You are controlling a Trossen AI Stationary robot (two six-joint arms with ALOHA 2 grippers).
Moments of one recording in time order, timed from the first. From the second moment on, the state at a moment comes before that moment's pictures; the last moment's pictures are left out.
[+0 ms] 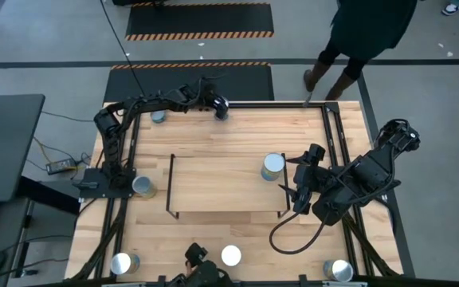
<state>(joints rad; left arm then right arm) 0.66 1.93 1.33 -0.14 -0.03 -0.17 0.68 1.46 1.71 -1.38 0.86 0.68</state>
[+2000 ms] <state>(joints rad) 0.63 2.01 1.33 -0.01 -0.08 -0.16 0.68 1.46 1.71 -1.38 0.84 0.69</state>
